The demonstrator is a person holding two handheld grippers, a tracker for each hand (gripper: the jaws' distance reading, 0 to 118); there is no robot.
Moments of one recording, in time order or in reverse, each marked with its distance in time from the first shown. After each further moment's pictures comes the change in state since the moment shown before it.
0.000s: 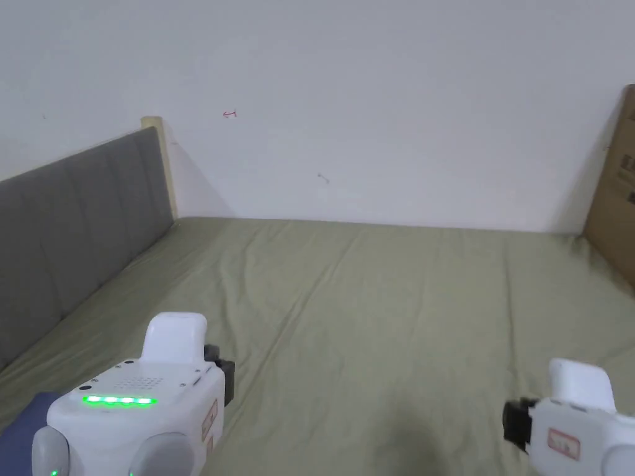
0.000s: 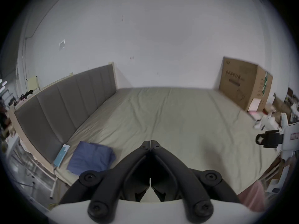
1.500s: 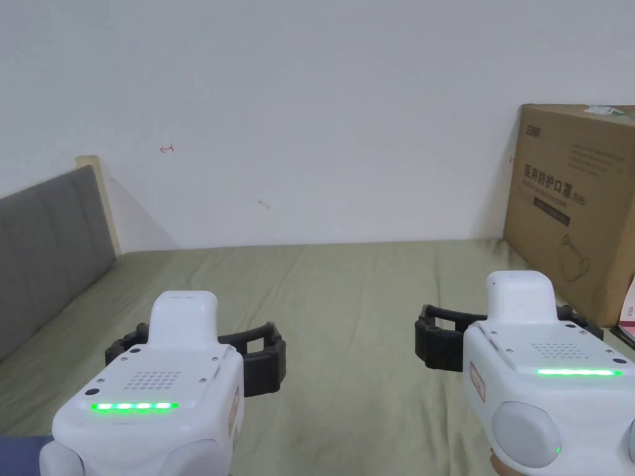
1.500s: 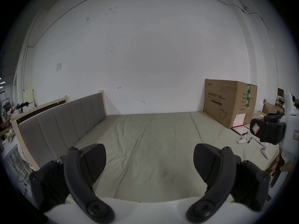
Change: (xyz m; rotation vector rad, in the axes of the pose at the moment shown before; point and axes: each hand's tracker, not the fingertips) left arm 0.092 0.020 0.063 0.170 -0.038 -0.070; right arm -0.022 0.020 0.103 0.416 -0.210 0.131
